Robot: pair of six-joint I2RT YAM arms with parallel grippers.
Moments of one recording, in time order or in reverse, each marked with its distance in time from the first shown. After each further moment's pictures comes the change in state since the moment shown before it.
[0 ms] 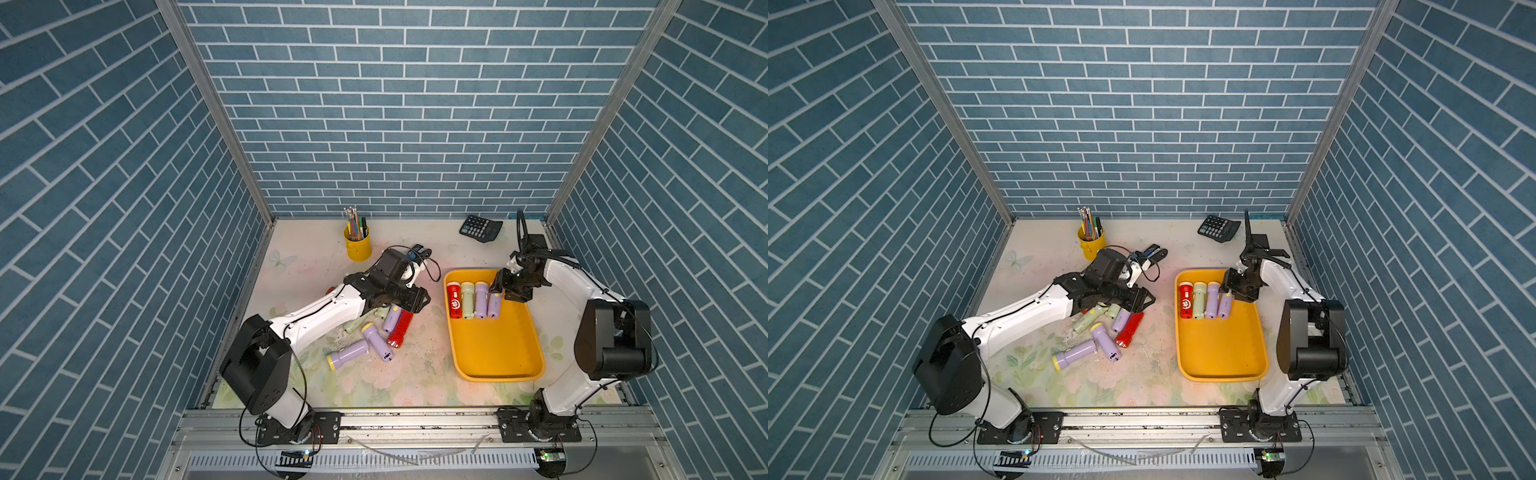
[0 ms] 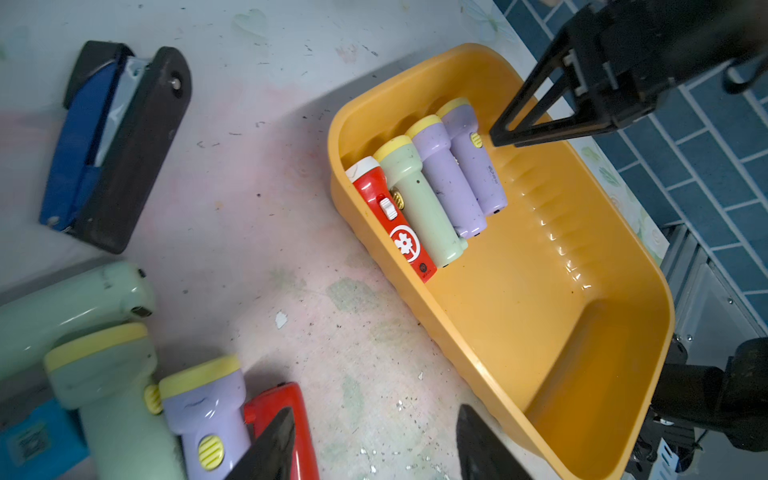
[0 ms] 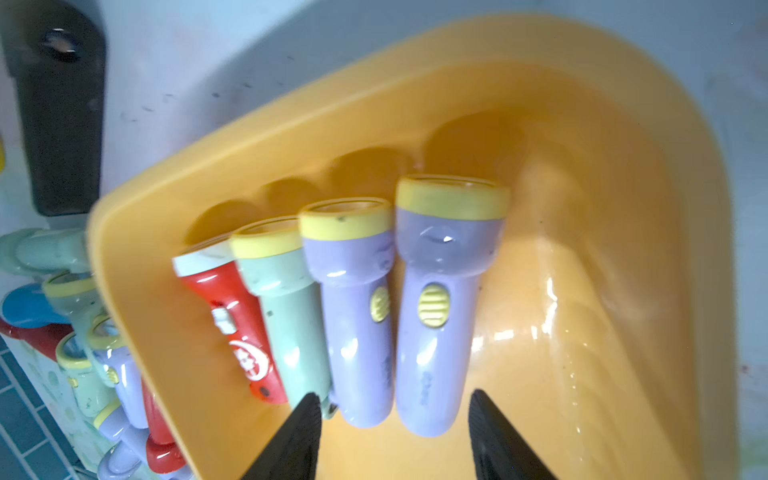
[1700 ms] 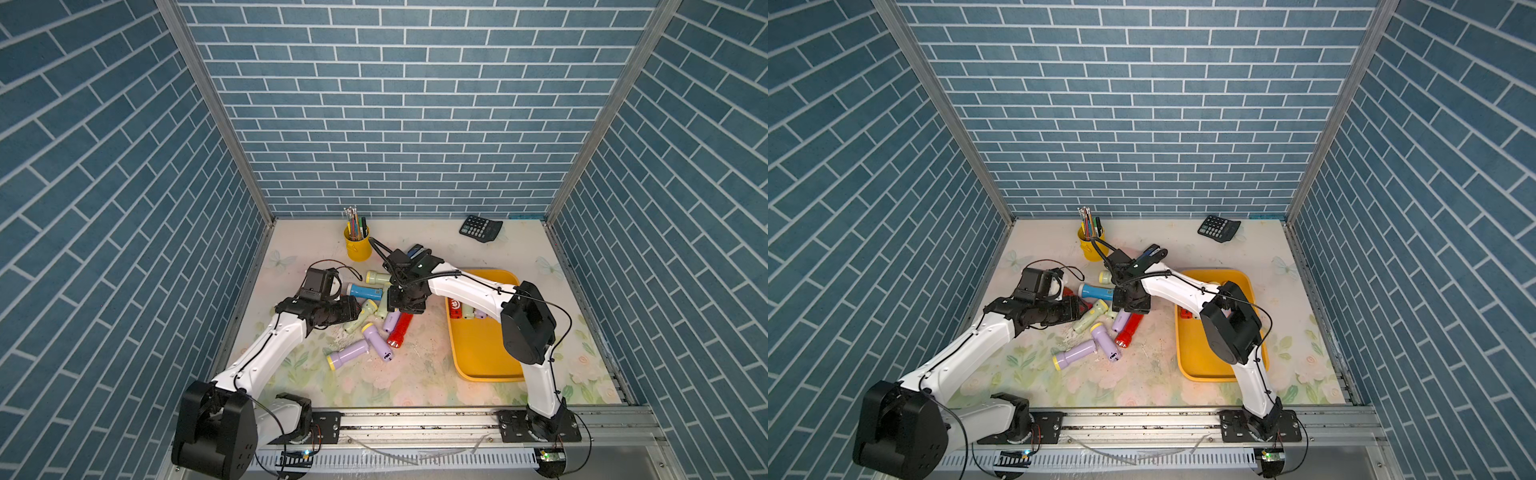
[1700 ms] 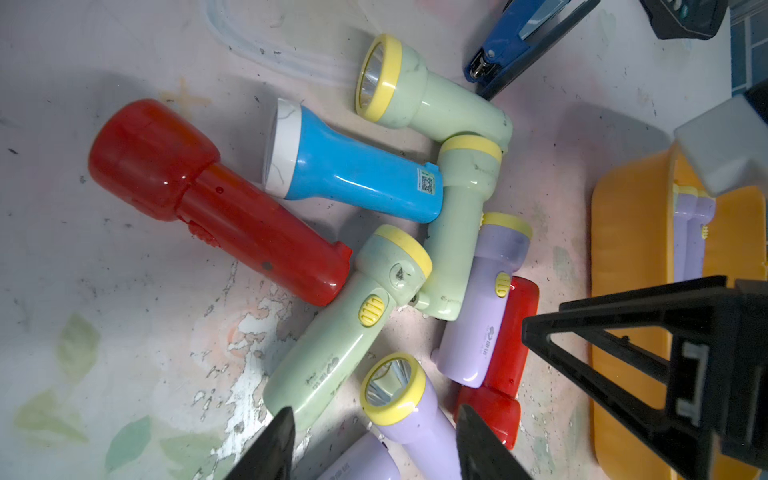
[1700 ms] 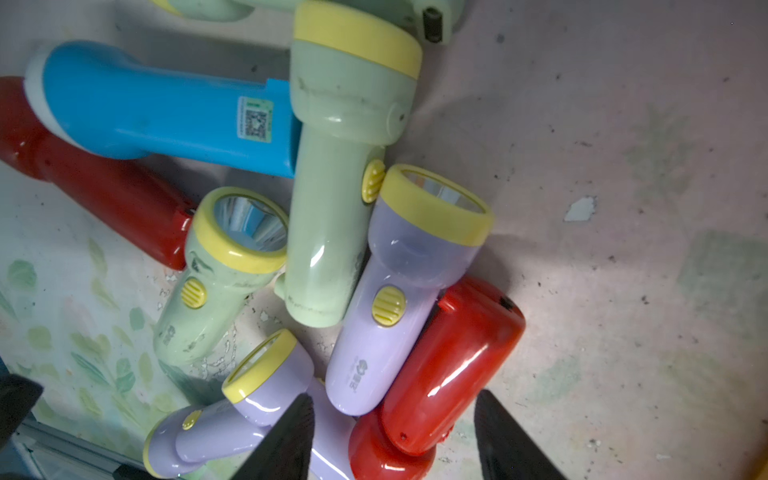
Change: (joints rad) left arm 0.466 -0.343 -0.398 -0.127 0.011 -0.171; right arm 0.823 0.444 0.491 -0.029 0.187 0.584
